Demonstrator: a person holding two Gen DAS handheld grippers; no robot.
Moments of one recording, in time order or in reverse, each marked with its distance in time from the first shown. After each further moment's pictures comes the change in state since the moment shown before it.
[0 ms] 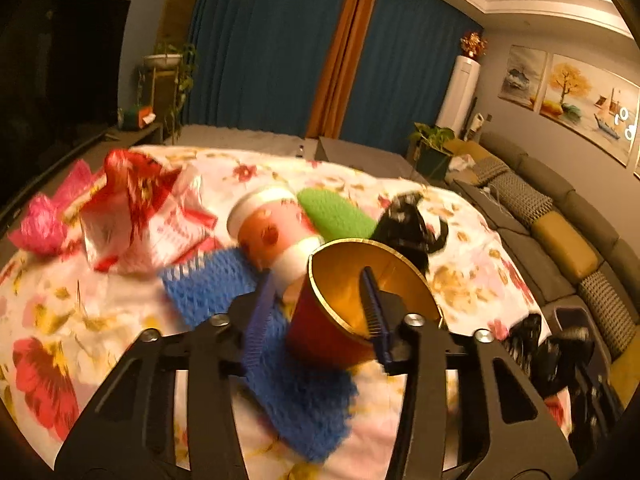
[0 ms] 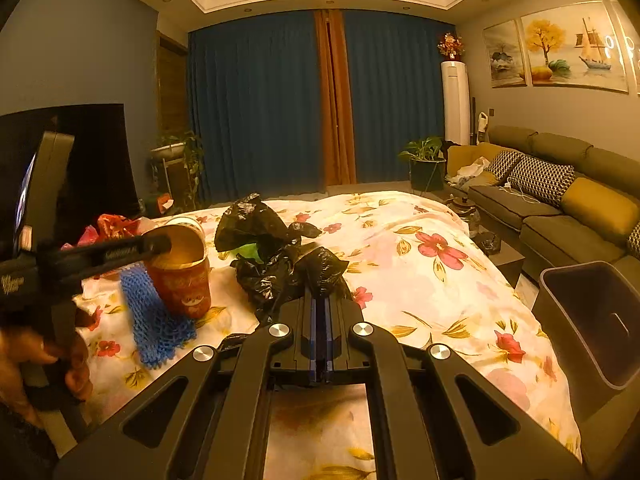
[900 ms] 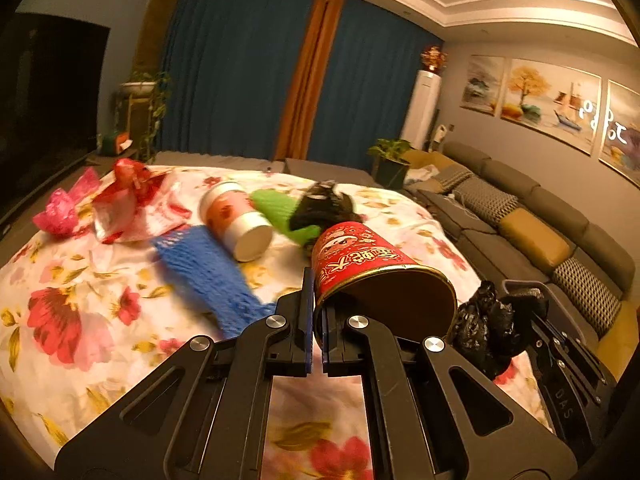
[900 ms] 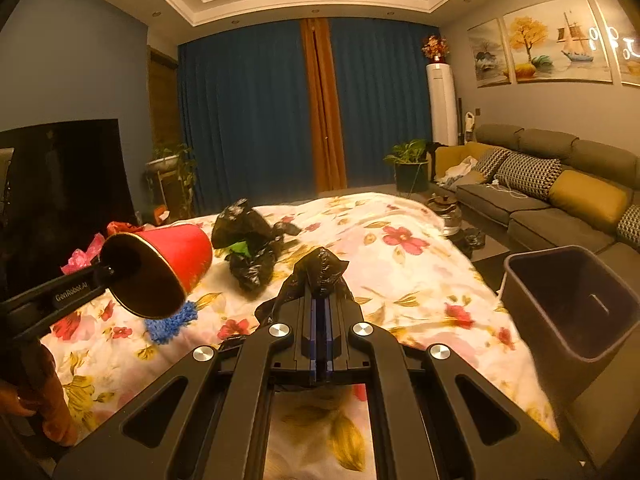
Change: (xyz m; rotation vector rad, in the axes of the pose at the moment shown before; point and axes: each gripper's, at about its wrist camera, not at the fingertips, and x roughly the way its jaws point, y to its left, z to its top) left arm -0.085 -0.045 -0.051 0.074 -0.106 -0.101; right arm -0.056 -0.024 -0.010 0.044 -0.033 -0.032
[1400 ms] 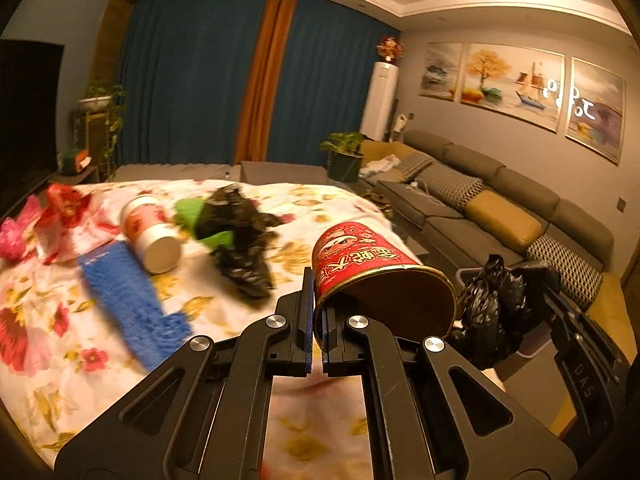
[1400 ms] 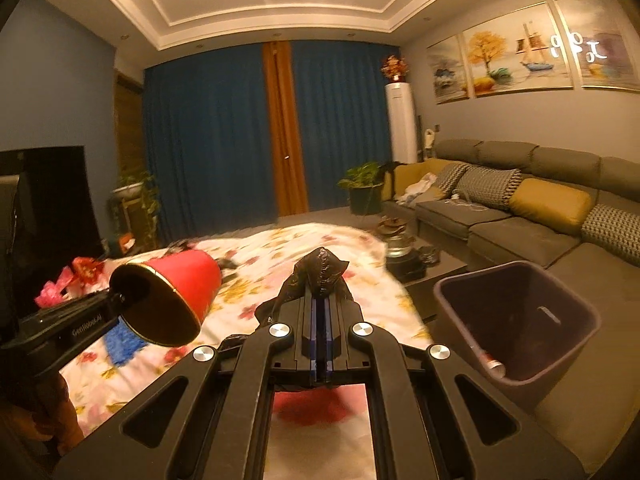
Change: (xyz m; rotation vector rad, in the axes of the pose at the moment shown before) left arm 0.016 -0.078 0.001 0.094 0.006 -0.126; right arm -0.034 -0.059 0.019 0.047 -0.092 -0.141
